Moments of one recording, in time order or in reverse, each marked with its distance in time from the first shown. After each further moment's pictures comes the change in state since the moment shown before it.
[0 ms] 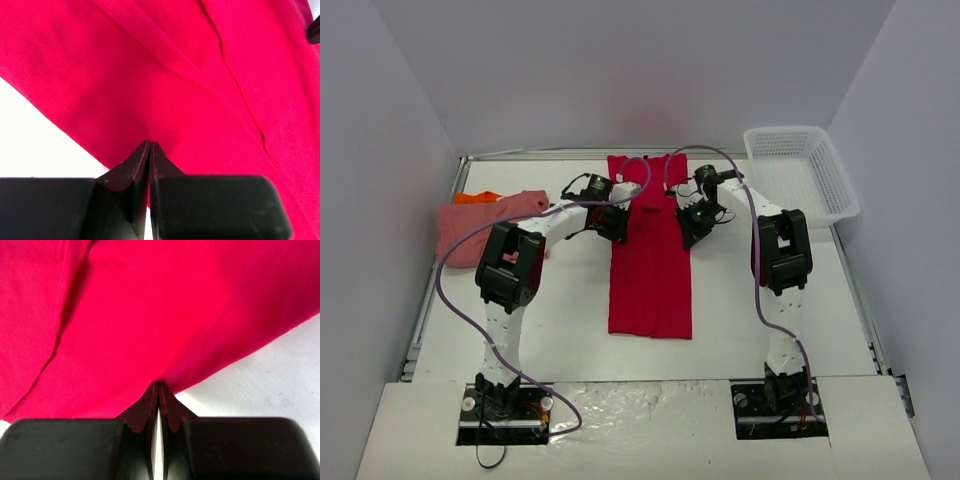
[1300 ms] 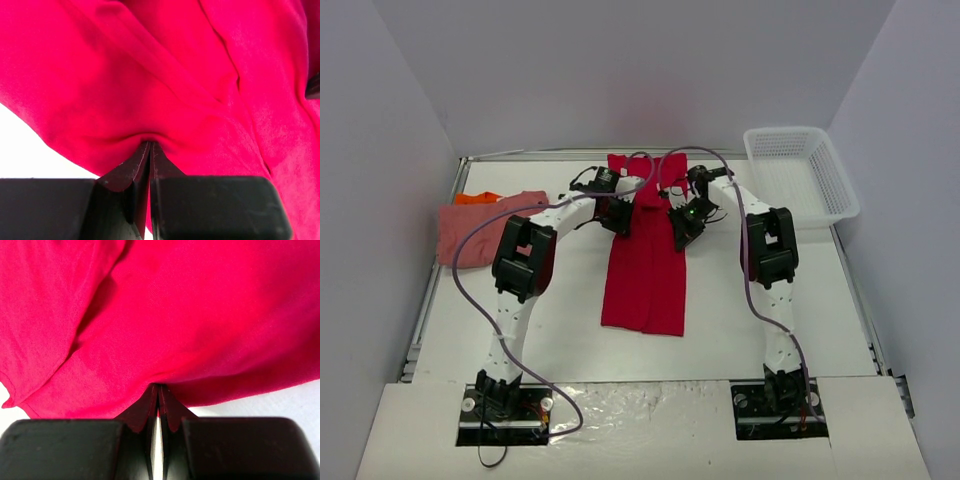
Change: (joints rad) left arm 0.005 0.160 0.225 -0.105 -0.034 -0.007; right arm 0.017 0.140 0.162 -0.099 -0.083 0.004
